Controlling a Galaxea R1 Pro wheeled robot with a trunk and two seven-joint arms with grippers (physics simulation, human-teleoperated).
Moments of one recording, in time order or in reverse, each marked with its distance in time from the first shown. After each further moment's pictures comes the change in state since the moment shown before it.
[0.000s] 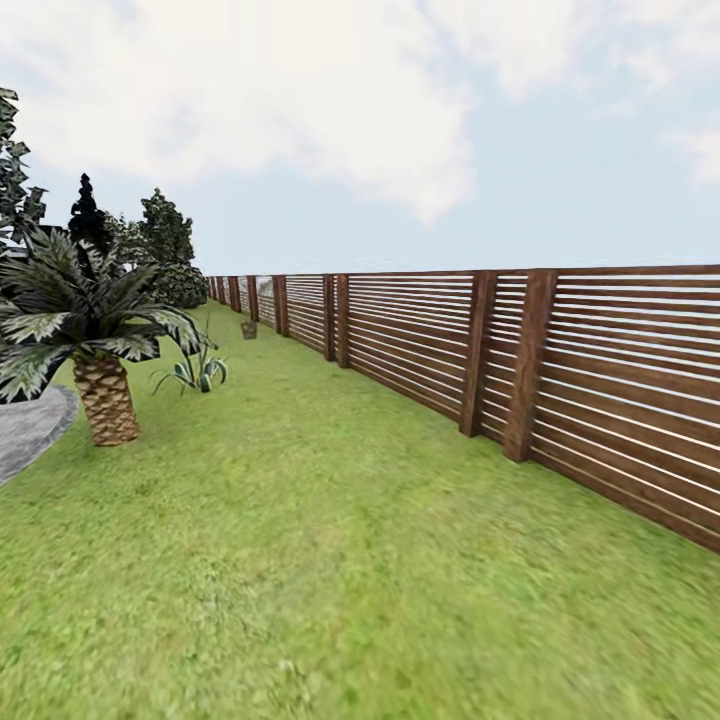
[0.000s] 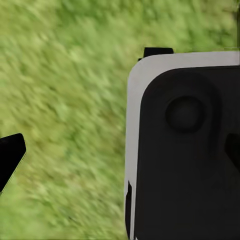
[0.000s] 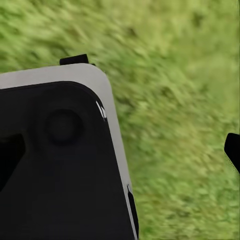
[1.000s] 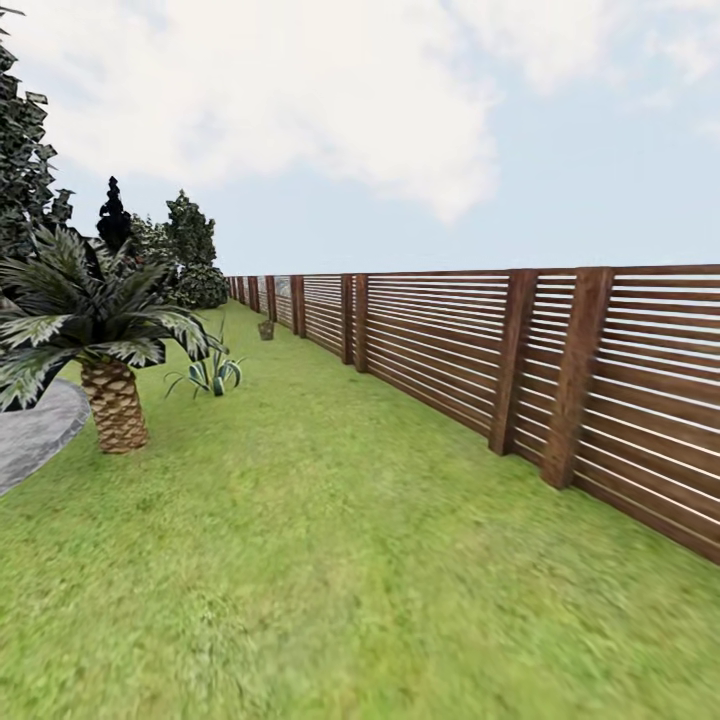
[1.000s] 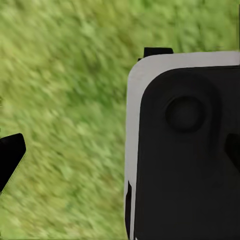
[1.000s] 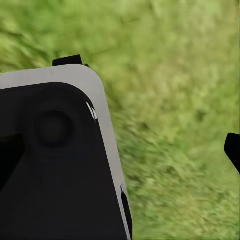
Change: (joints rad) left arm 0.000 0.000 0.000 0.000 0.000 0.000 0.000; right arm 0.000 -0.012 0.000 0.002 -0.003 0.000 0.000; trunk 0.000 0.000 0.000
